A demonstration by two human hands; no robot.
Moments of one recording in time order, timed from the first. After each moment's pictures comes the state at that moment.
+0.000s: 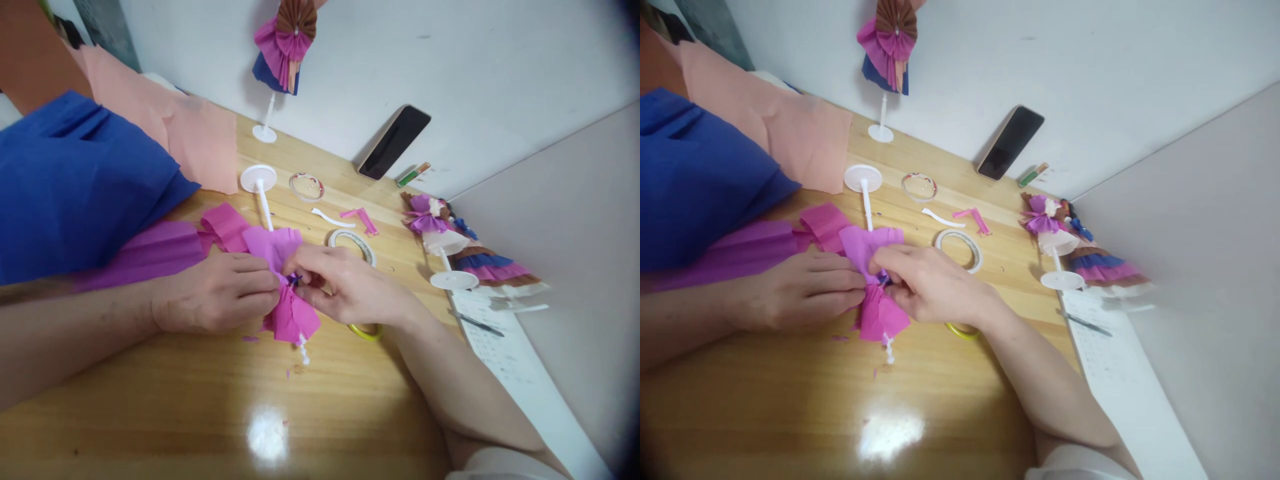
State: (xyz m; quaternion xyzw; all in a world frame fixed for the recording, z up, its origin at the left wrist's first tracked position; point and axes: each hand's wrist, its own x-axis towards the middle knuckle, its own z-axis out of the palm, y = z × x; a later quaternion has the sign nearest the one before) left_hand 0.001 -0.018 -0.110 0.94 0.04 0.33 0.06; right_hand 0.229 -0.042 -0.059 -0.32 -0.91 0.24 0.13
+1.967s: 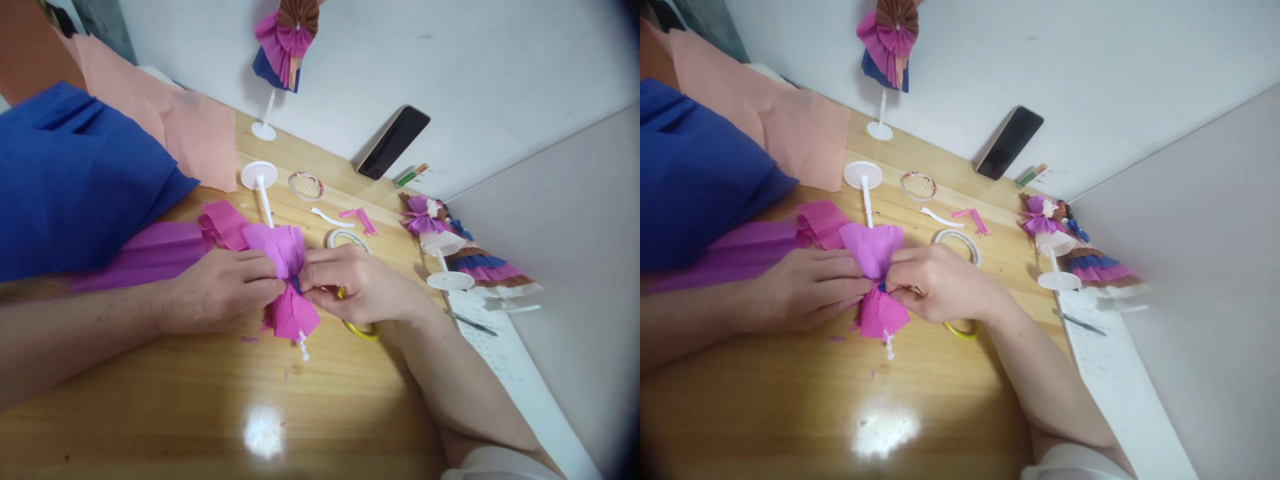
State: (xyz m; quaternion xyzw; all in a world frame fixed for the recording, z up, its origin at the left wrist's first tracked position) left_hand 0.006 -0.020 -0.122 0.93 0.09 0.34 0.08; right_hand 0.237 -0.038 -0.049 -0.26 -0.93 0.24 0.12
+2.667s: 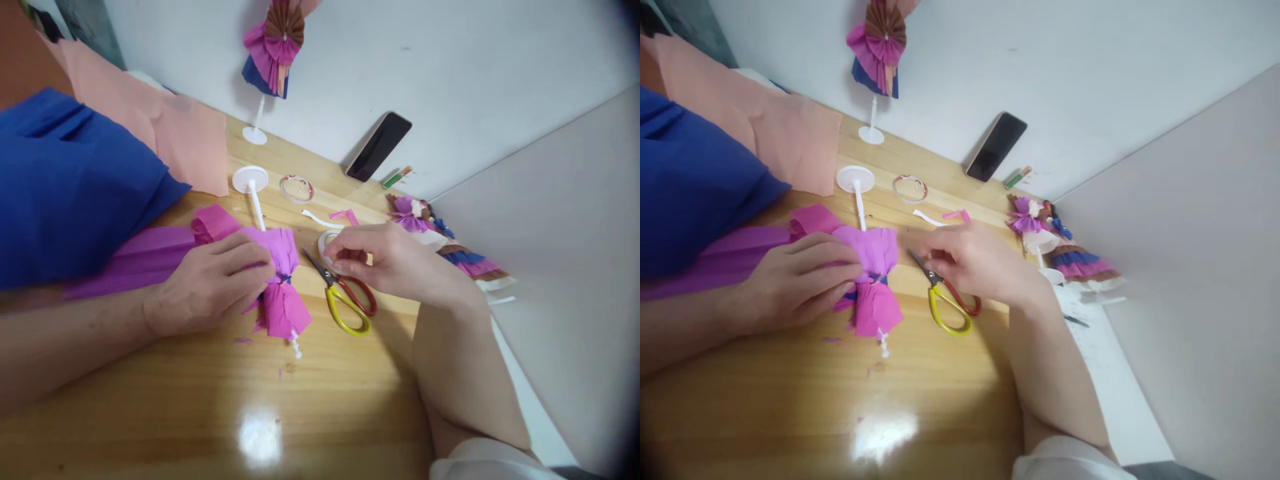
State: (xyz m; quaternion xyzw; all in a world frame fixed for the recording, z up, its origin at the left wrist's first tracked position) left_hand 0.007 -0.018 -0.112 0.91 0.11 0.40 0.01; right_hand 0.267 -0.036 -0.017 -0.42 -0.89 0.14 0.05
